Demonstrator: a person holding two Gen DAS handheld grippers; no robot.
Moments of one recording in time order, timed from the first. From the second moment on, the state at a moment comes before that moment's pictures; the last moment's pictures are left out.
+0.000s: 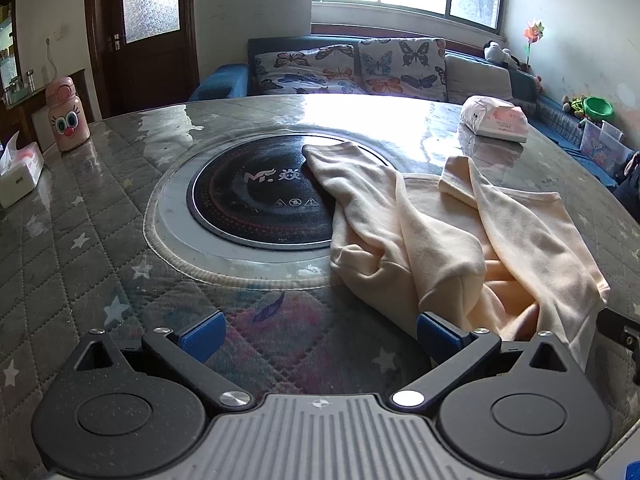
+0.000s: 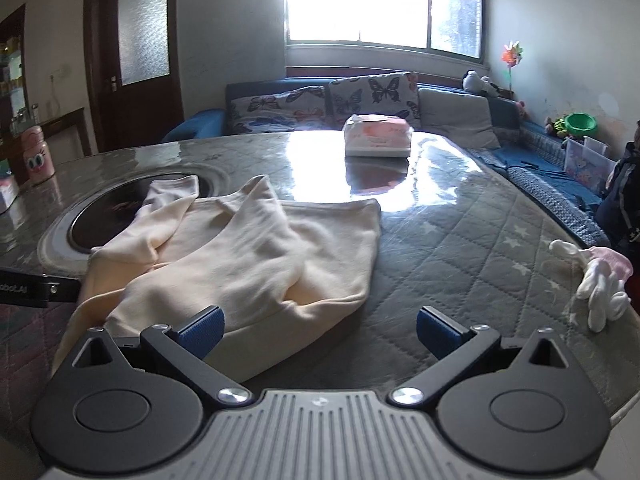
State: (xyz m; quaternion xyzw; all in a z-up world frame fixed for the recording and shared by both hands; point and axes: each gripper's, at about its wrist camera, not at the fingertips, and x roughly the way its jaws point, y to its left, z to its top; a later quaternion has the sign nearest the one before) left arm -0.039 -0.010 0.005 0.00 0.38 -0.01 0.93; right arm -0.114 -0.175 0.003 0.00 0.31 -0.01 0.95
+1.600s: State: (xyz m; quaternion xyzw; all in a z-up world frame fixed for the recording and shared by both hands) left arm -0.048 -0.027 0.004 0.04 0.38 -0.01 0.92; right arm -0.121 -0.146 0.006 -0.04 0.35 0.02 0.94
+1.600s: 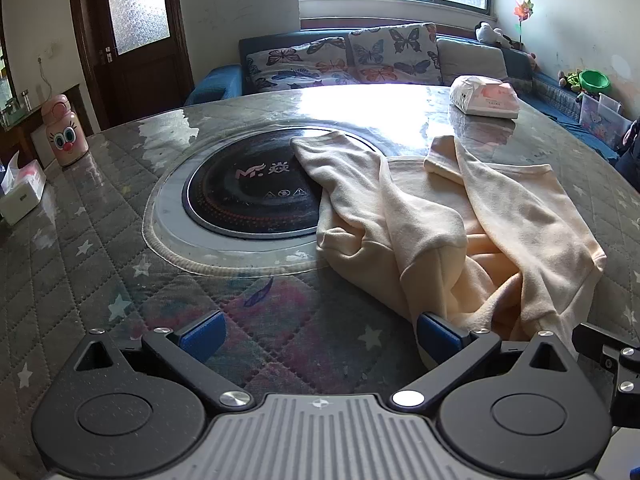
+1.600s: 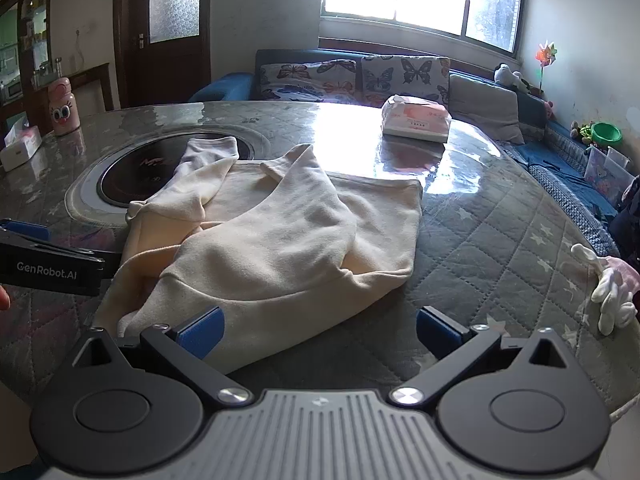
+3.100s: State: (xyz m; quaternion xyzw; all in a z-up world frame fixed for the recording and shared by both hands) left arm -0.064 -0.036 0.008 0.06 0.37 -0.02 0.93; right arm -0.142 -0.129 0.008 -0.07 0.36 0.06 0.93
